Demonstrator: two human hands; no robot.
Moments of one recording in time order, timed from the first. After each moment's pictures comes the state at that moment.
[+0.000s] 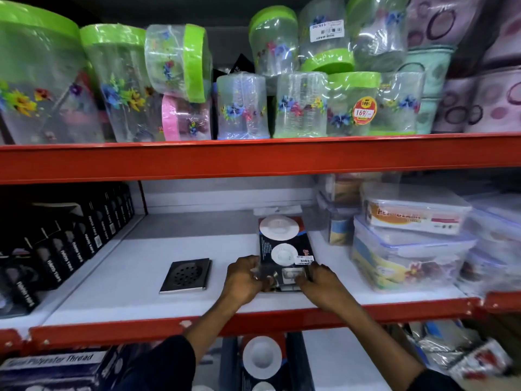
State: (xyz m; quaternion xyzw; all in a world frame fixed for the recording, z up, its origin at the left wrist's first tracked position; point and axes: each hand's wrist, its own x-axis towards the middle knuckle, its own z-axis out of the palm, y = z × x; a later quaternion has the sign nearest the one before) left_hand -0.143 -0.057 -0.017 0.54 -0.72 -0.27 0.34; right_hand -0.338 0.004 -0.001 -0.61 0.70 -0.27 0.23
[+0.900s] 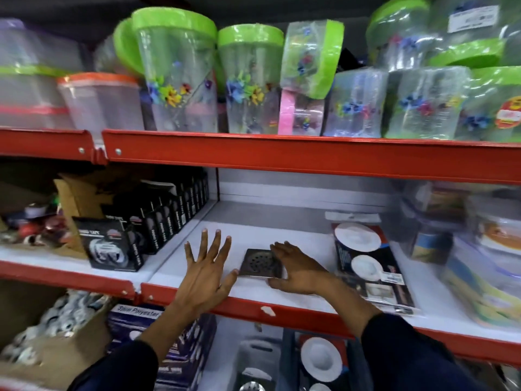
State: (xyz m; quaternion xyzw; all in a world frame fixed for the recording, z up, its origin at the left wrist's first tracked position) left_hand 0.089 -0.027 -0.030 0.61 -0.76 0.08 0.21; right_hand -0.167 -0.069 0.008 -0.86 0.48 -0.06 0.11
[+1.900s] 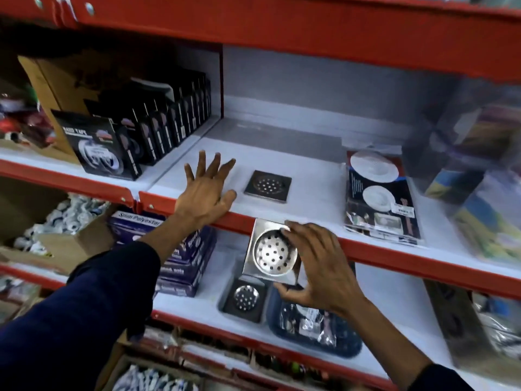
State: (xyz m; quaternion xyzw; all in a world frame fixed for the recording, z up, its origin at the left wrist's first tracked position) left_hand 0.099 -0.036 -0.037 0.62 -0.76 0.03 0.22; right_hand -0.195 0.056 -0.069 -0.88 0.37 -0.26 -0.11
